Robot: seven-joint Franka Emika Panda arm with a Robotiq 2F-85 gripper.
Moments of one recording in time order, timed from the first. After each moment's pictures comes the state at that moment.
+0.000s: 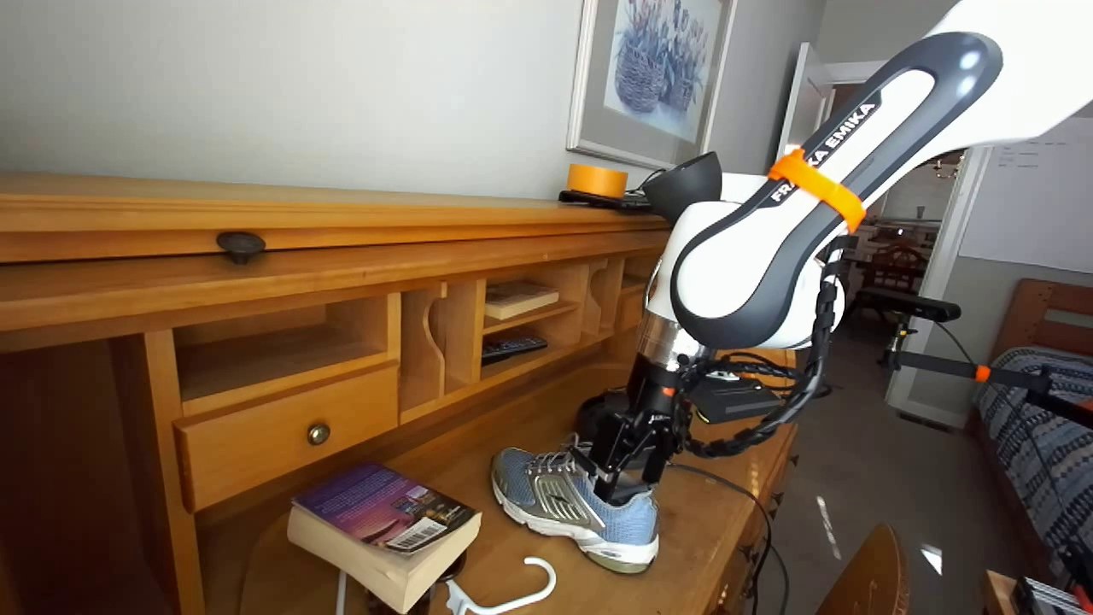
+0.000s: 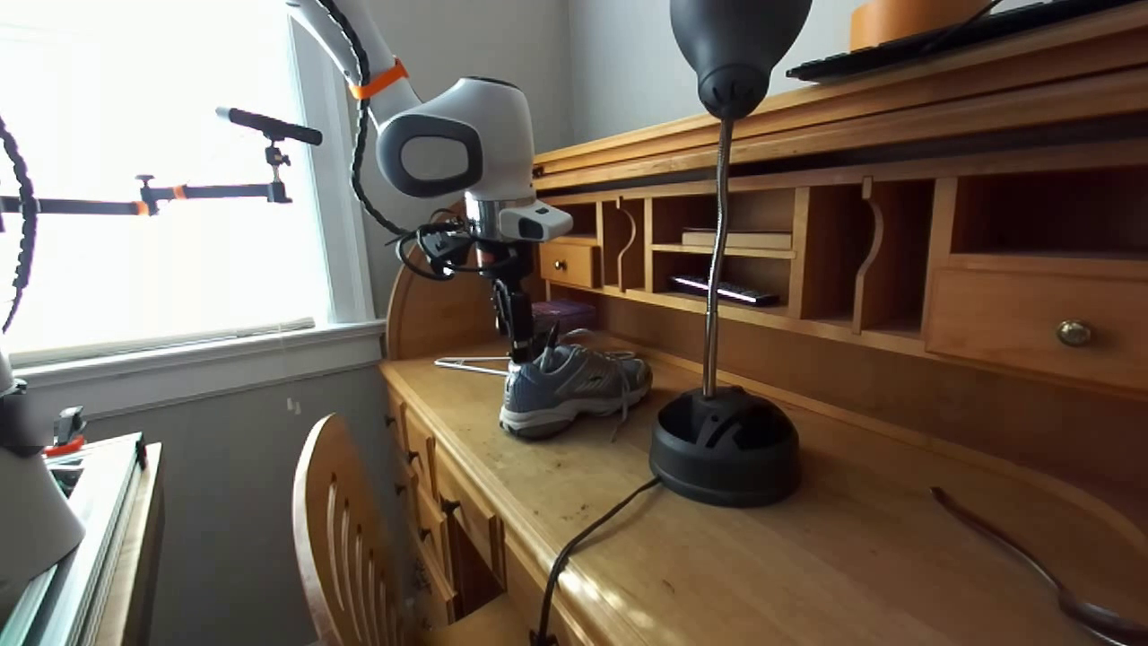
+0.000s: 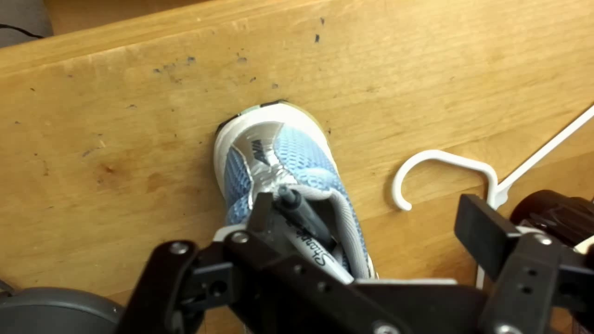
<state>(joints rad) -0.02 0.19 0.04 -2.43 0.38 2.71 -0.04</state>
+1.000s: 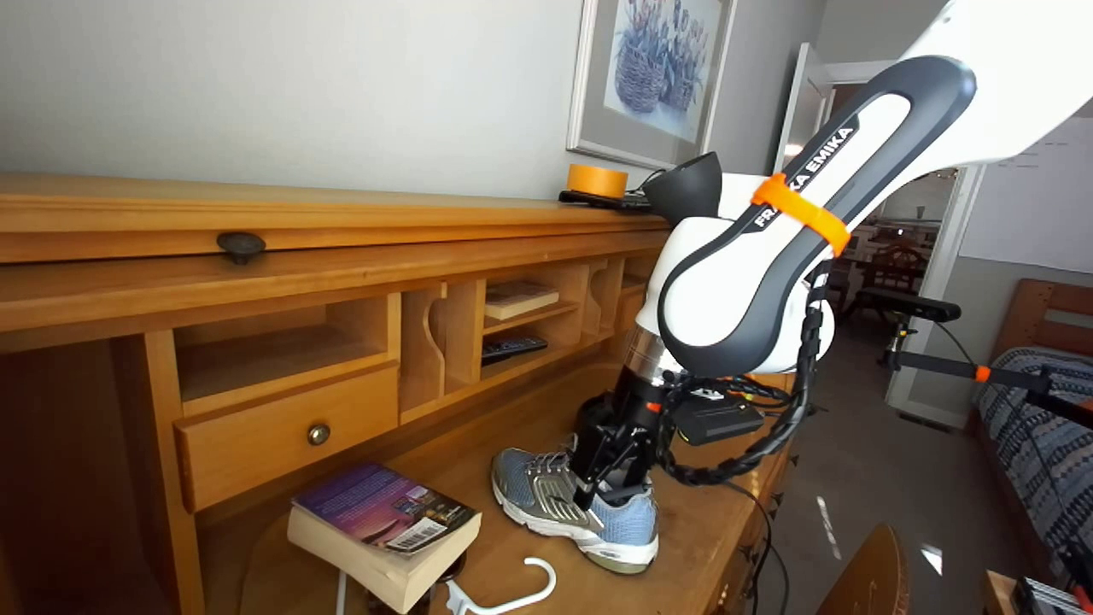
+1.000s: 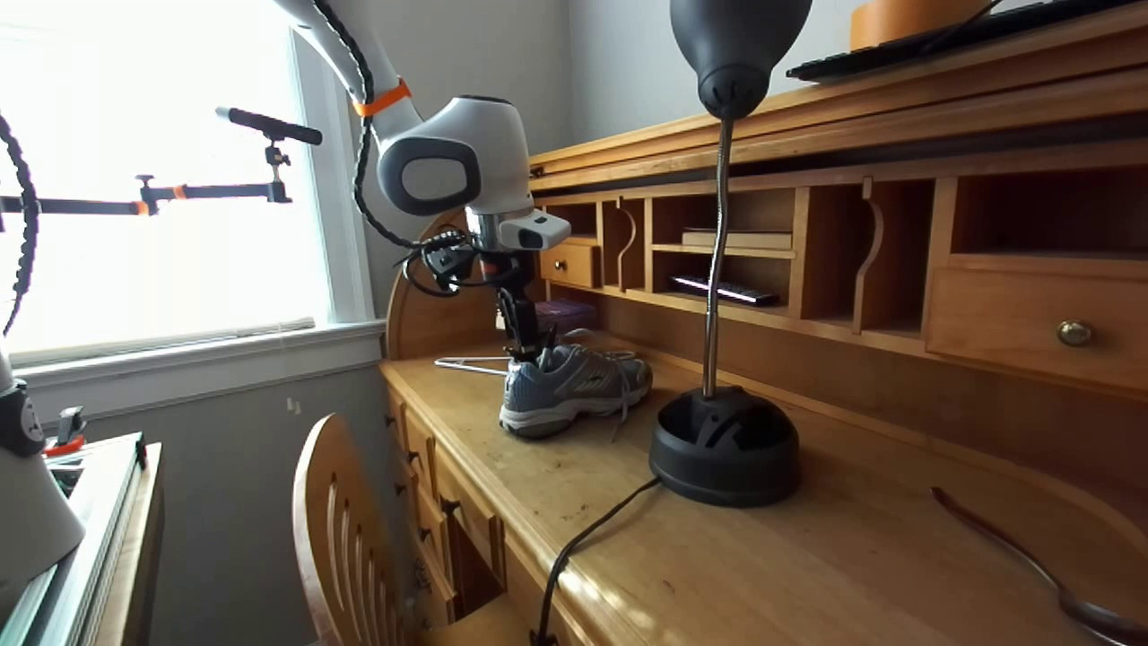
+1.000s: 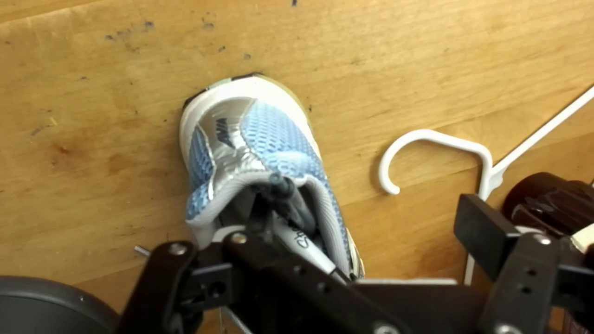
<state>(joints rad) -0.03 0.24 0.09 -2.42 0.40 2.83 -0.04</state>
